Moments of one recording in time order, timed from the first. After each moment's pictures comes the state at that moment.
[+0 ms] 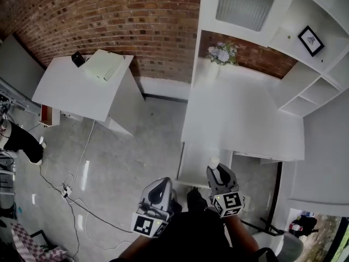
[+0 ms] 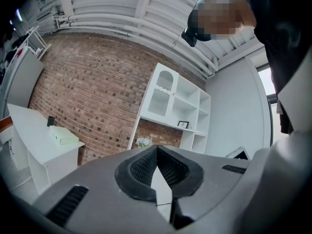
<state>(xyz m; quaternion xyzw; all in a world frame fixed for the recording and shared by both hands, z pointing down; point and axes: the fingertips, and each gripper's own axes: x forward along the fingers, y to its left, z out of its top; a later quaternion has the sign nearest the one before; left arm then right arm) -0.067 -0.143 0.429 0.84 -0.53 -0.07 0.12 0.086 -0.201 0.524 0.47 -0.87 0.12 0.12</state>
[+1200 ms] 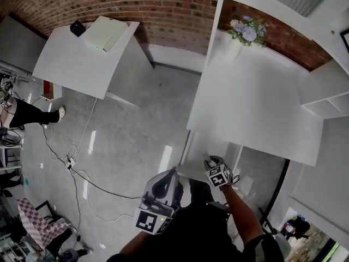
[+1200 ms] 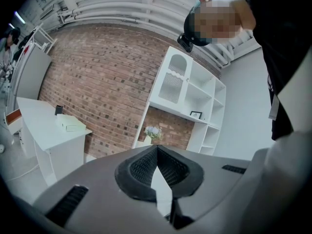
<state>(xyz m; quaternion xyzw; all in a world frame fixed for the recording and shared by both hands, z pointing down) -0.046 -0.223 0.490 0.80 -0.57 -0.03 0.17 0.095 -0.216 0.868 0.27 -0.82 0.23 0.45</state>
